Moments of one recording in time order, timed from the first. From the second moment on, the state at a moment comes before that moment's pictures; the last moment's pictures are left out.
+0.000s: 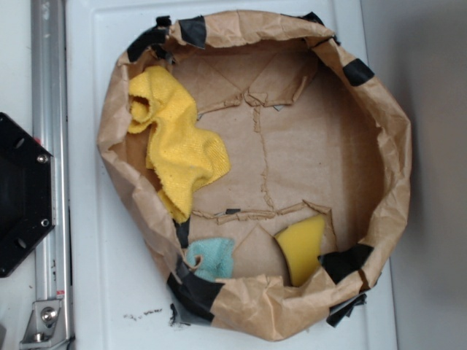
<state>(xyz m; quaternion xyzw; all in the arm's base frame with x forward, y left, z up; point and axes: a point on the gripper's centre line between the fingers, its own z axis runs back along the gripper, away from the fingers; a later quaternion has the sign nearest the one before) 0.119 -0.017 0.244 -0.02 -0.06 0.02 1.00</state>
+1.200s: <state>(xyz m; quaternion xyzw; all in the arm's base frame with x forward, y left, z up) 0.264 0.016 0.076 -0.02 0.13 0.00 0.99</state>
